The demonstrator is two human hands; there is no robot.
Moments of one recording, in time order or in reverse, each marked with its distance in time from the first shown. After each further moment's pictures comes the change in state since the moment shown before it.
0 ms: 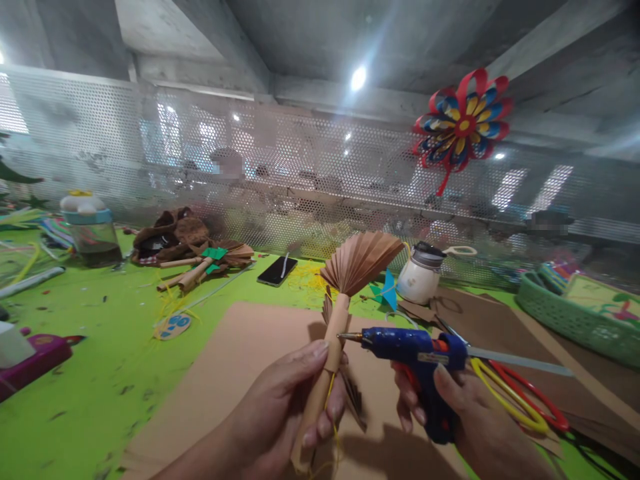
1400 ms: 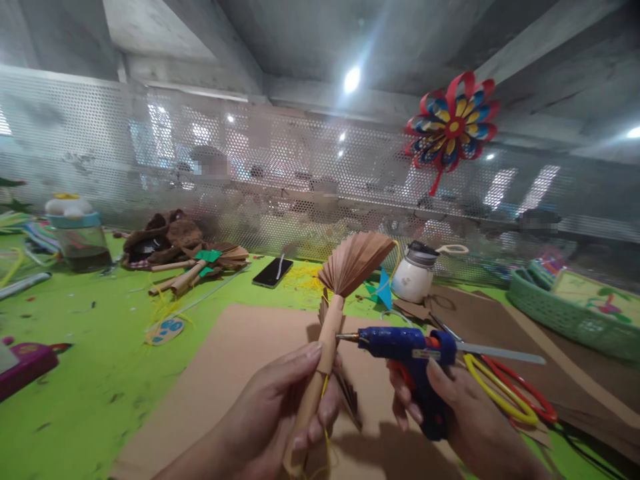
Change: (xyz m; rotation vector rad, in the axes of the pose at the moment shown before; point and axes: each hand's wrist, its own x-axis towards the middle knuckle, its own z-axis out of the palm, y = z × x) left_hand 0.000 0.003 0.000 -0.022 0.006 -0.047; right_hand 0.003 0.001 0.001 0.131 -0.087 -0.037
